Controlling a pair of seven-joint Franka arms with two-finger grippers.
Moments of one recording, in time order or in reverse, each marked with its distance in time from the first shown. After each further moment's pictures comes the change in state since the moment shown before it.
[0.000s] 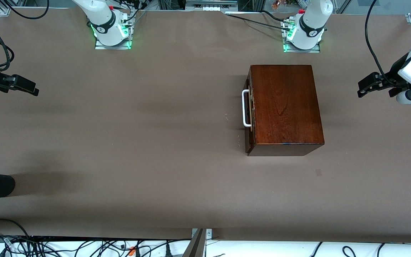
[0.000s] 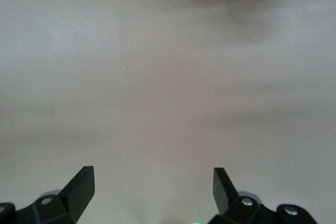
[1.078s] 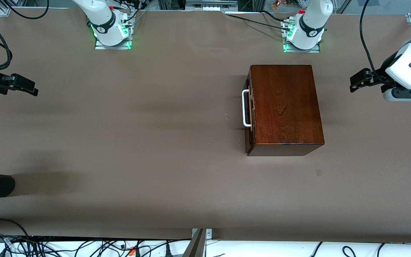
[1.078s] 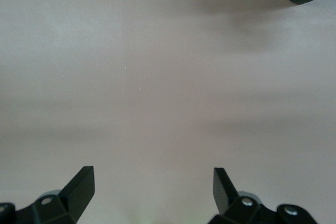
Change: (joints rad) left arm -0.017 0.000 -0.029 0.001 -0.003 -0.079 0.000; right arm 0.000 0.000 0.000 0.001 0.000 0.013 -0.066
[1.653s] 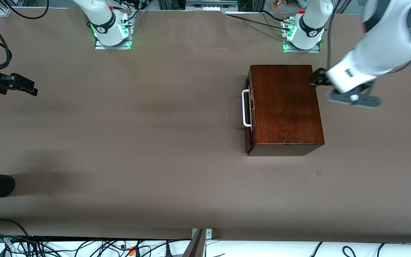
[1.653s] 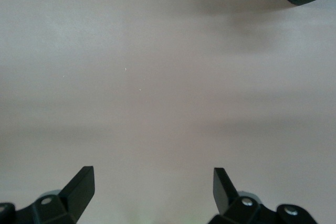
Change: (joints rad) left arm -0.027 0.126 -0.211 0.031 -0.006 -0.010 -0.010; right arm 0.000 -0.001 0.000 0.002 0.000 0.000 0.000
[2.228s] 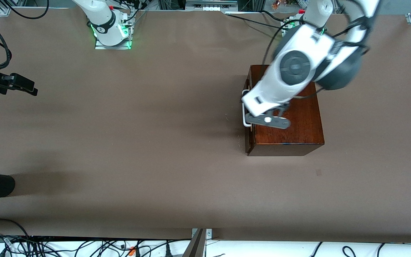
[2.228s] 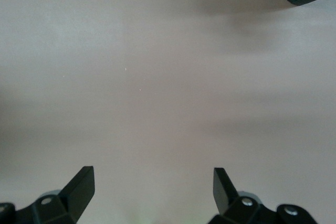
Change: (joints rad) left arm -0.265 0.315 -0.038 0.178 0.059 0.151 -0.412; right arm 0.000 0.000 0.000 0.000 0.000 0.000 0.000
